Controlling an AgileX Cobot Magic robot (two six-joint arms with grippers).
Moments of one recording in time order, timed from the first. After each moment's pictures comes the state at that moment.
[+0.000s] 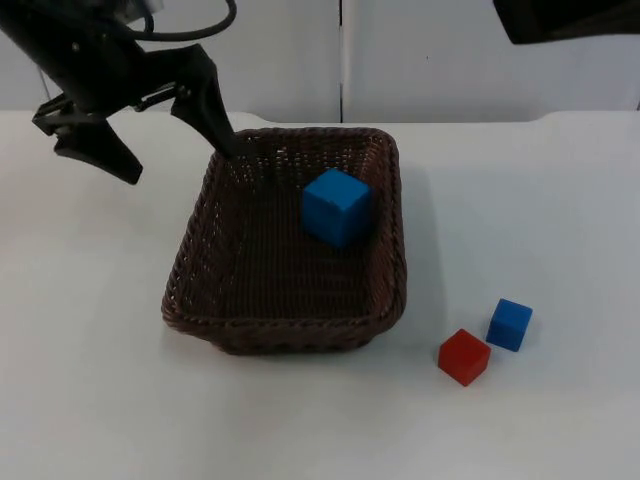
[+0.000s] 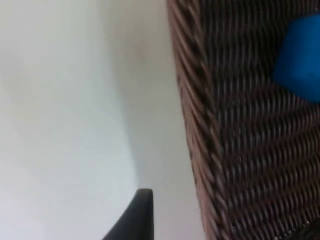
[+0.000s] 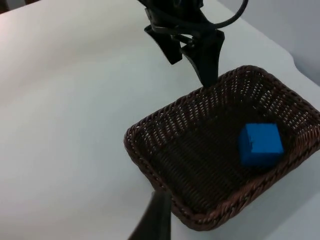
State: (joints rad) right arm 0.81 1.11 -0.99 0.03 0.55 -0.17; left arm -0.10 2.07 -1.56 -0.53 0.97 0.34
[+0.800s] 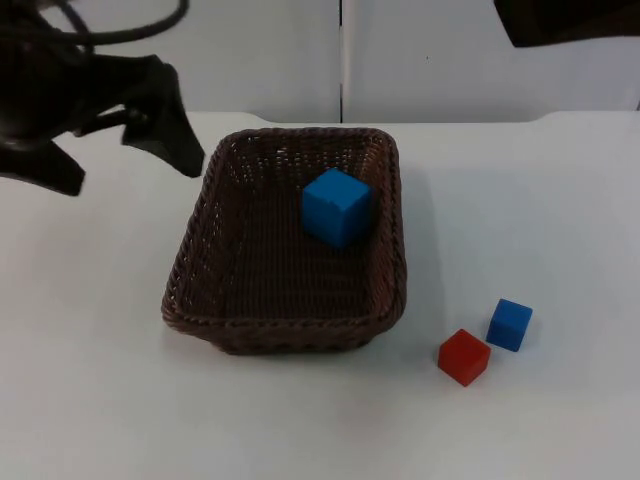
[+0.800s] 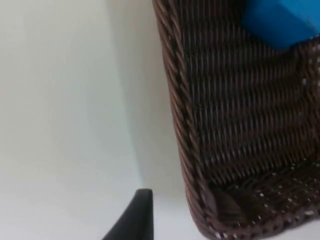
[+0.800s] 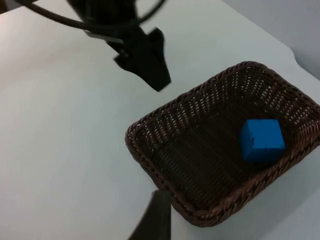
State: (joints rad) right arm 0.81 1.11 -0.99 0.03 0.56 -0.15; left arm -0.16 1.56 -0.99 -0.53 0.66 0.34
